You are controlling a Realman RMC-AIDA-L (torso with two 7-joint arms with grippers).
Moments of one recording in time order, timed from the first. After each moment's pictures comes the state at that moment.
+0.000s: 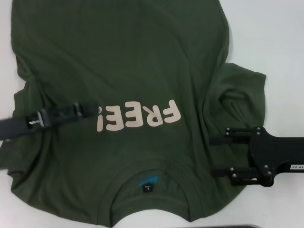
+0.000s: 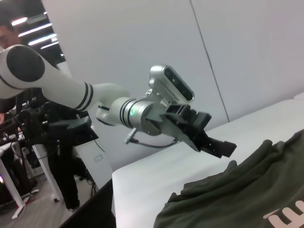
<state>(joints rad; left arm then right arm) -0.40 -2.04 0.57 0.49 2.00 1.79 -1.96 0.35 2.05 -0.71 -0.47 -2.04 -1.87 1.11</state>
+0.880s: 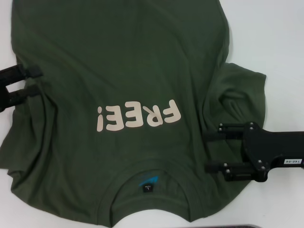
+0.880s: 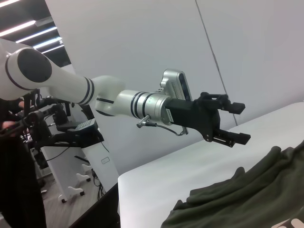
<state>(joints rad) -0.39 -1.95 0.45 0.55 2.02 1.64 -2.33 0.38 2.06 -0.71 -0.48 -2.04 -1.87 1.14</state>
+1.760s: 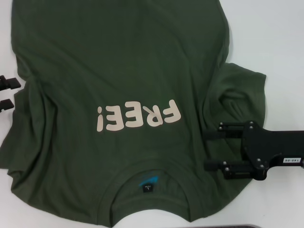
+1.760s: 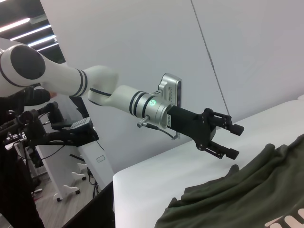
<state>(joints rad) -0.38 -1.93 0.46 0.63 2.17 1.47 -2.51 0.38 2.06 -0.71 -0.48 -2.04 -1.86 1.14</state>
